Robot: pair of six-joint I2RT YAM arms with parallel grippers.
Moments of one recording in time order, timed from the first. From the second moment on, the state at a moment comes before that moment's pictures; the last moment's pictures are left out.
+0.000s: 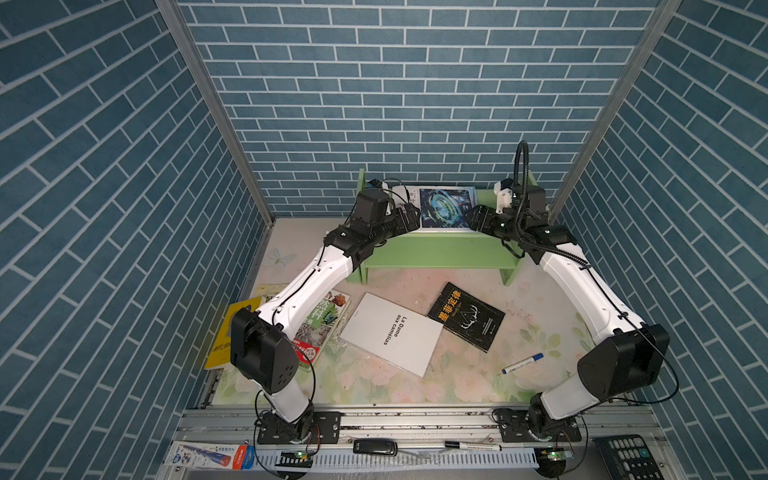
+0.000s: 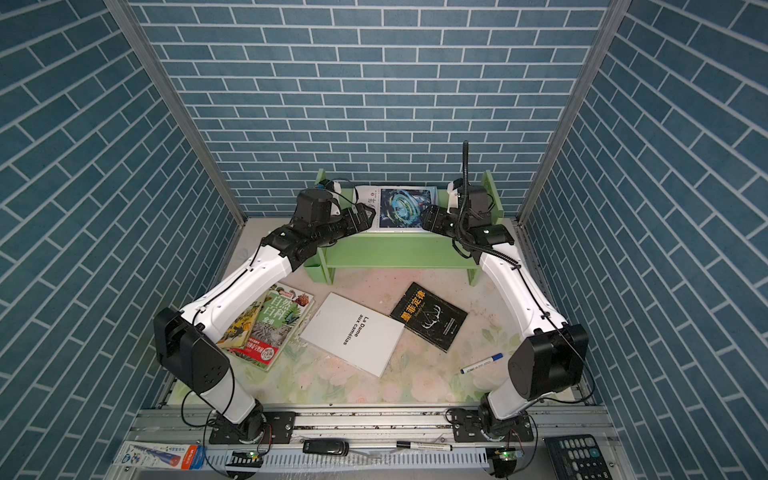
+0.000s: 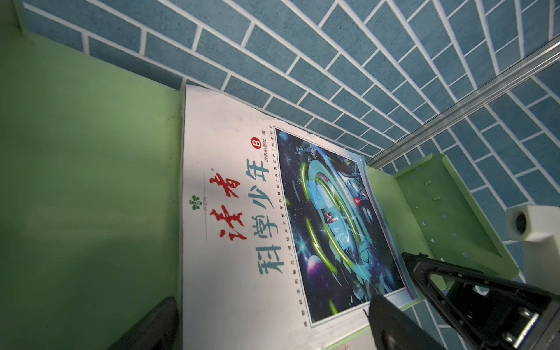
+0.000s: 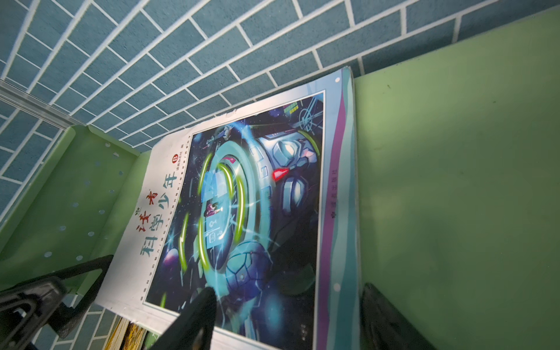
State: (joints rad) left arm -0.54 1.67 1.62 -0.36 0.05 -0.69; right arm 0.32 1.56 1.56 -0.52 -0.23 0.47
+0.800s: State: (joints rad) left arm -0.56 1.31 1.37 -0.39 0.21 -0.61; right arm 0.35 1.10 1.34 -0.54 -0.26 0.45
